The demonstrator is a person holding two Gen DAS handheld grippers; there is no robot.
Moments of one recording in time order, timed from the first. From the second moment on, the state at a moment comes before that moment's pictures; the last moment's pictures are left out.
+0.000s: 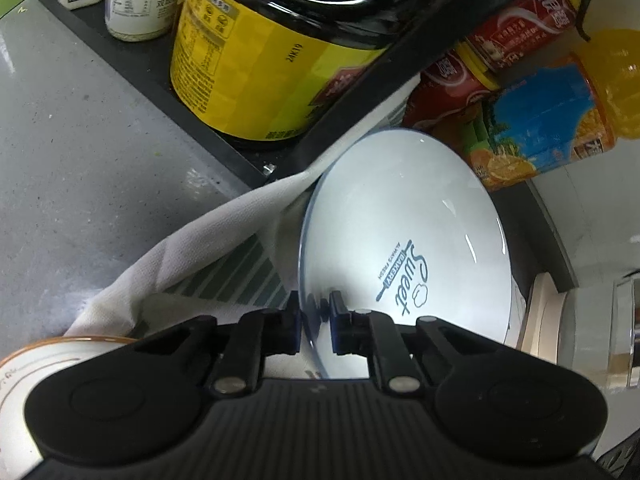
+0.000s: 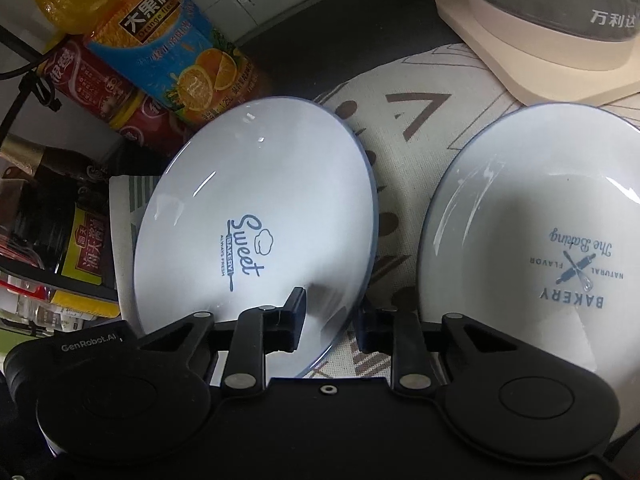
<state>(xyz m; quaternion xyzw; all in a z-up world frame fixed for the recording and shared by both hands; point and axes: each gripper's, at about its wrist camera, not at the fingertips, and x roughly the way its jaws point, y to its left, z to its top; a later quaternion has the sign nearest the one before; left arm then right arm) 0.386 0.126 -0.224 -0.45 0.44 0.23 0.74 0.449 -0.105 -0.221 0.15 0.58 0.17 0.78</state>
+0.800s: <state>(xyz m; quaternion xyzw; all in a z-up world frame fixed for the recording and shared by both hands) 0.353 0.111 -0.192 -0.42 0.44 0.21 0.77 0.414 -0.126 -0.184 0.14 0.51 0.19 0.83</state>
